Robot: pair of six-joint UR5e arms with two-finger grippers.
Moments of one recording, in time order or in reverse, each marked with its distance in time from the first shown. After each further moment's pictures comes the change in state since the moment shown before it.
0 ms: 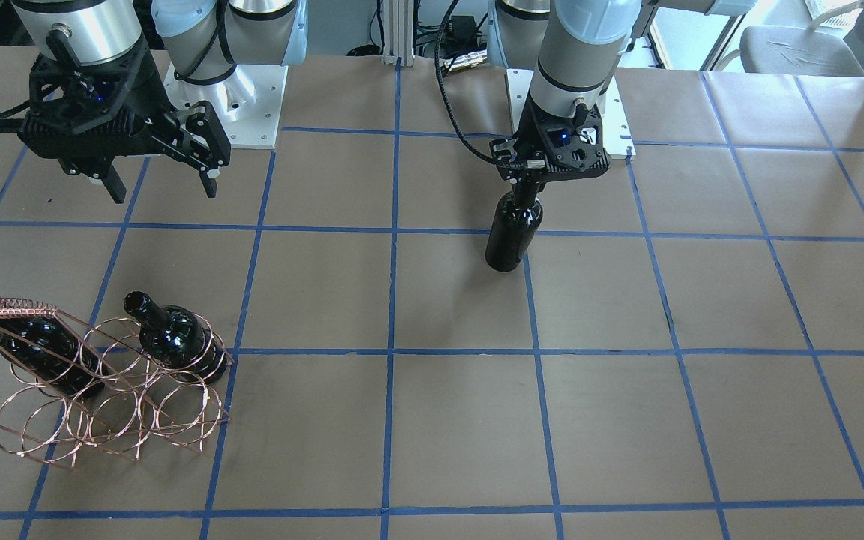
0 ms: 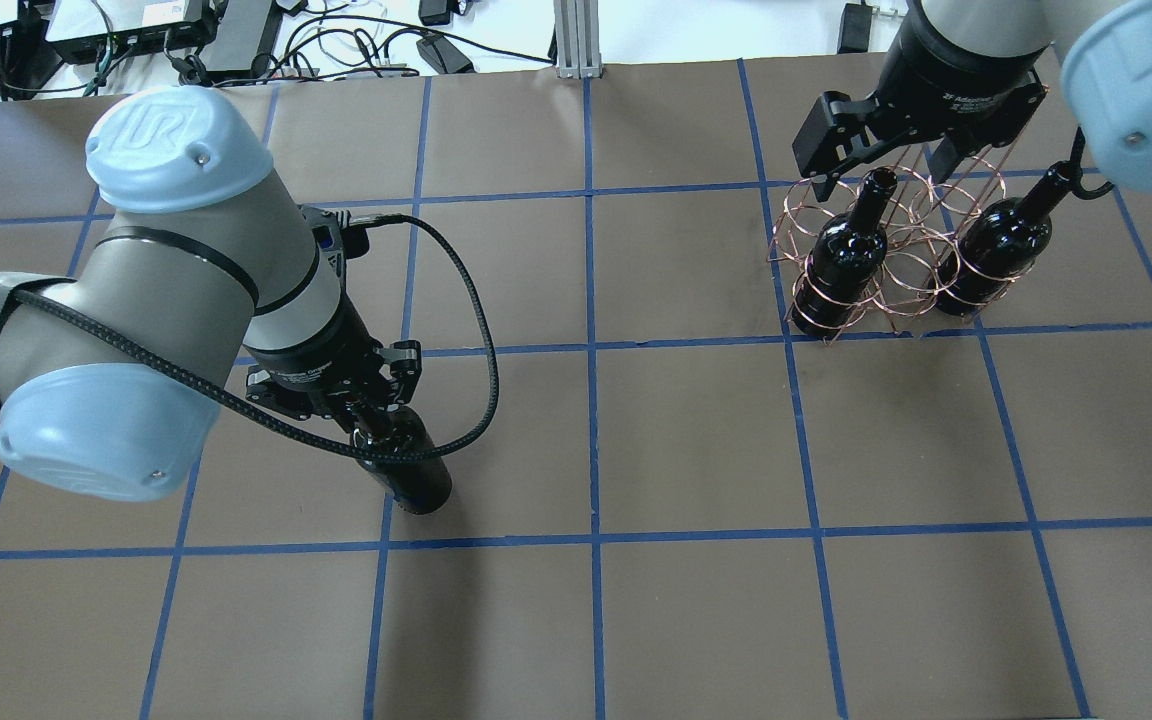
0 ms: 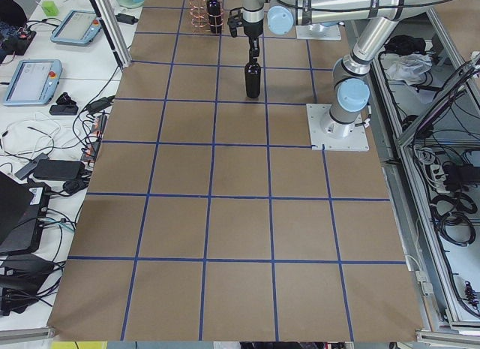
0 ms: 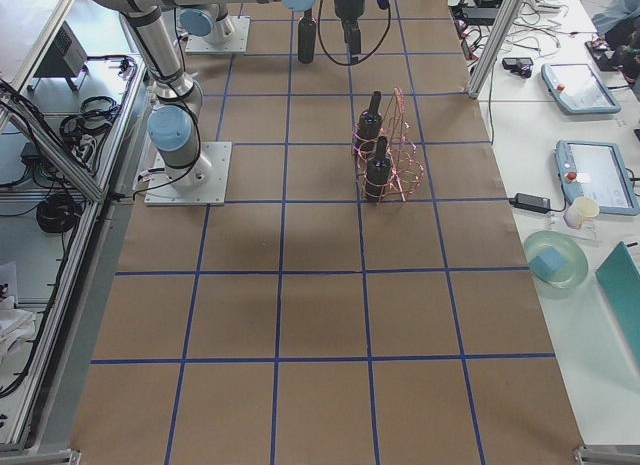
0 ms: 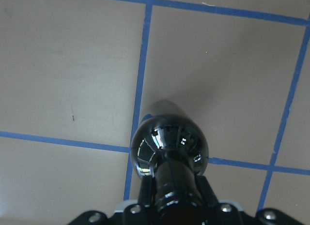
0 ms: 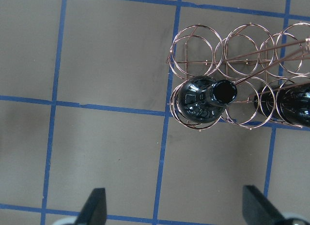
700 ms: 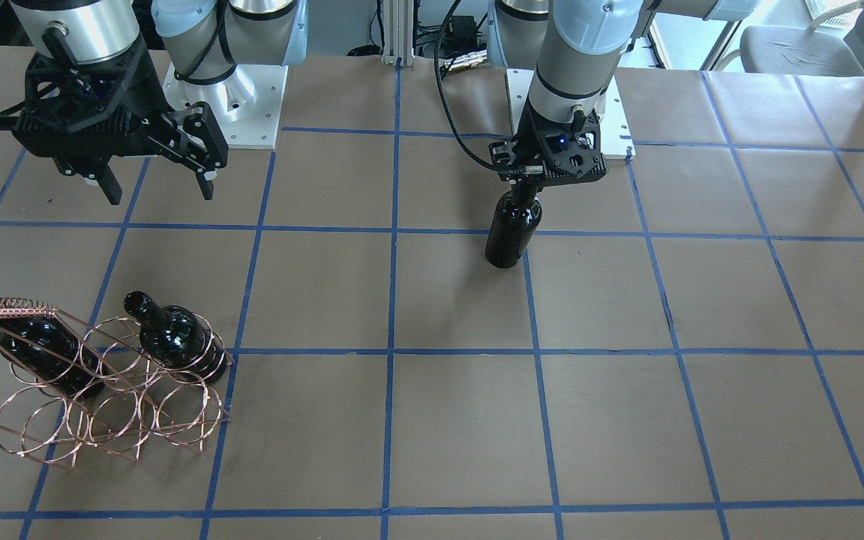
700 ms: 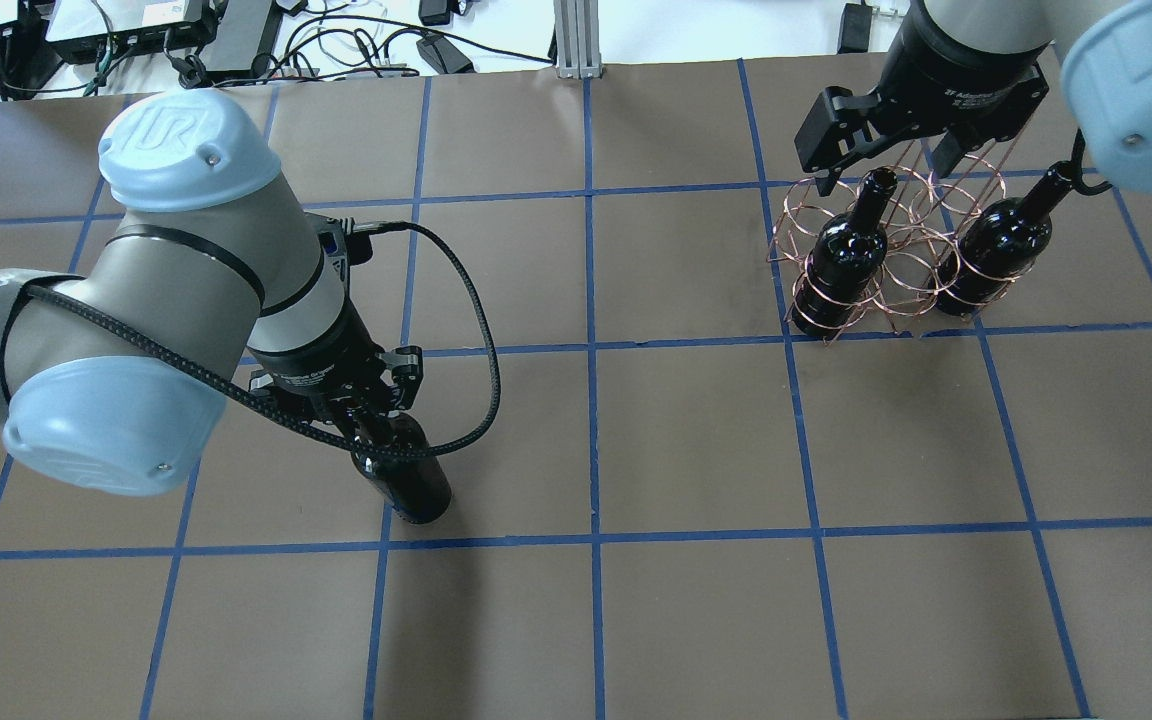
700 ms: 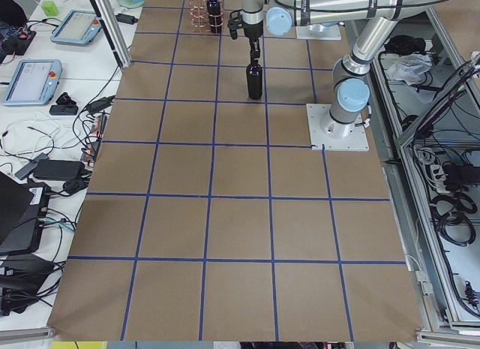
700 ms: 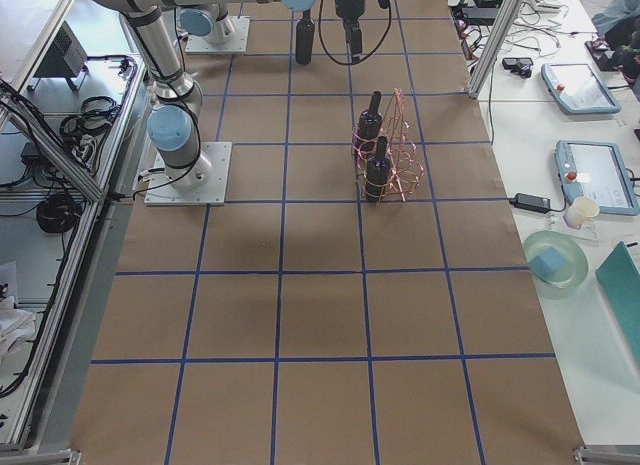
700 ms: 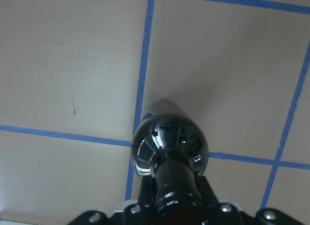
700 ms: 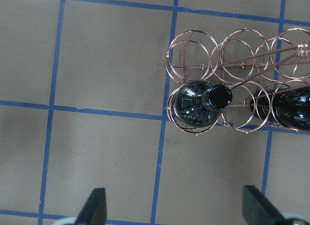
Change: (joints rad) left arm 0.000 -0.012 0.002 -0.013 0.000 -0.001; right arm 0.000 0.000 0.000 -0.017 -0.008 0.001
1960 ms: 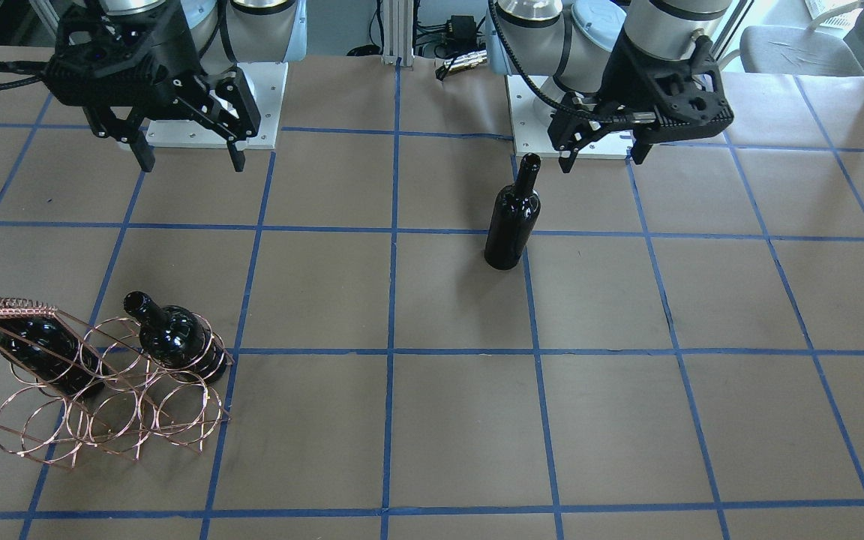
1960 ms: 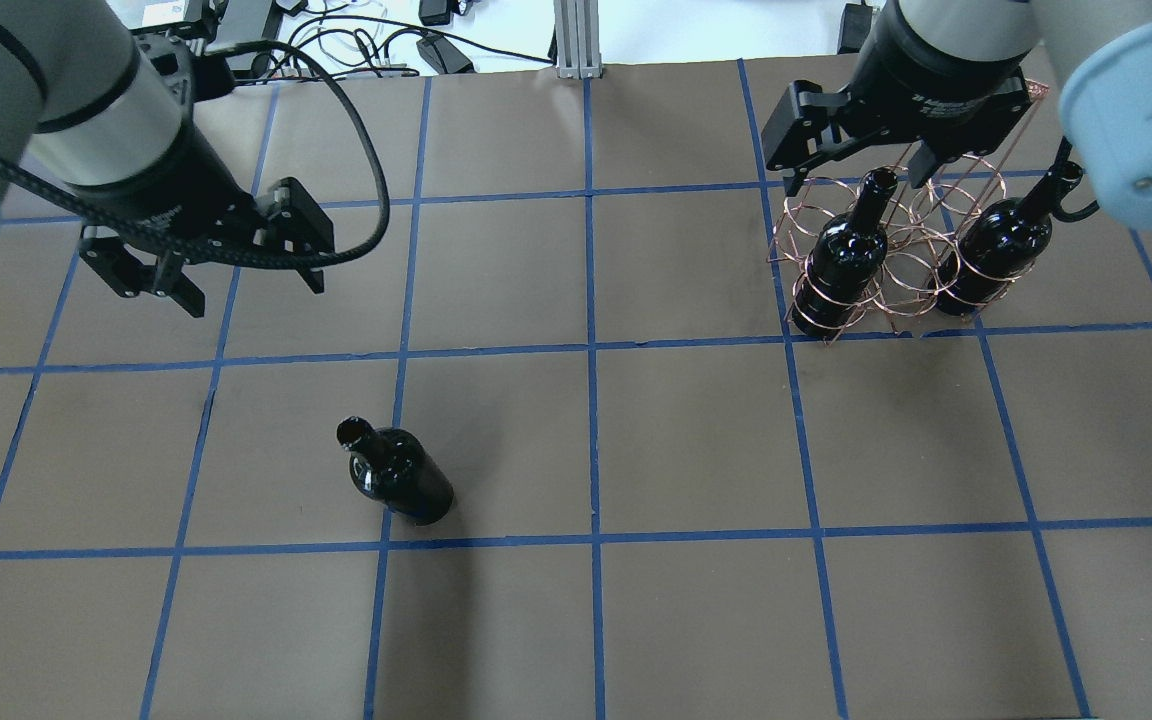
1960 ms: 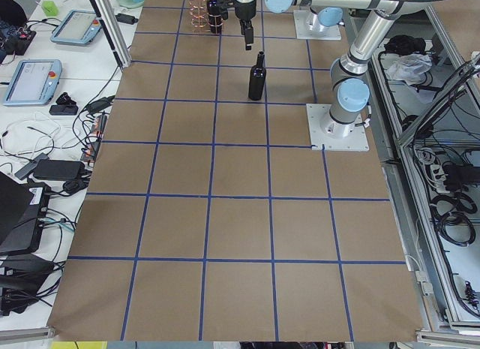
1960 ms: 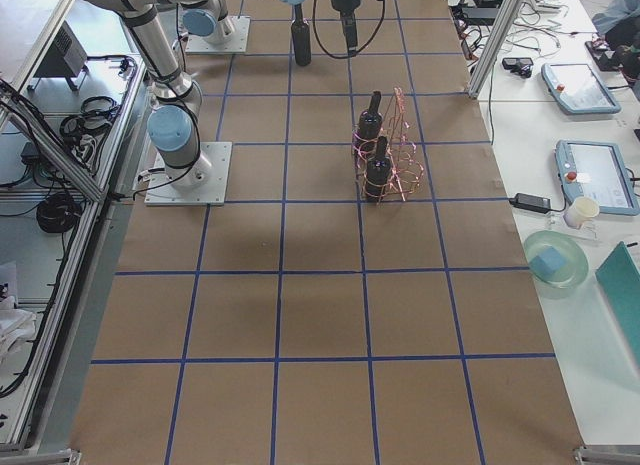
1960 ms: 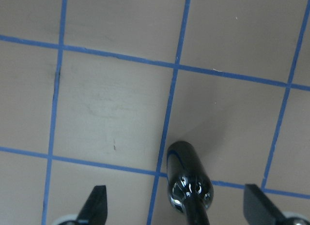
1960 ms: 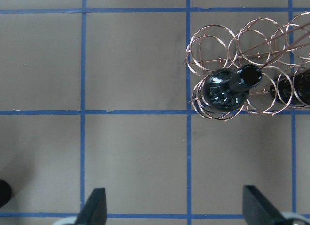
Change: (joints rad) left arm 0.186 -0.009 0.302 -0.152 -0.004 0.156; right arm 0.109 -0.048 -0.001 0.014 0.015 0.225
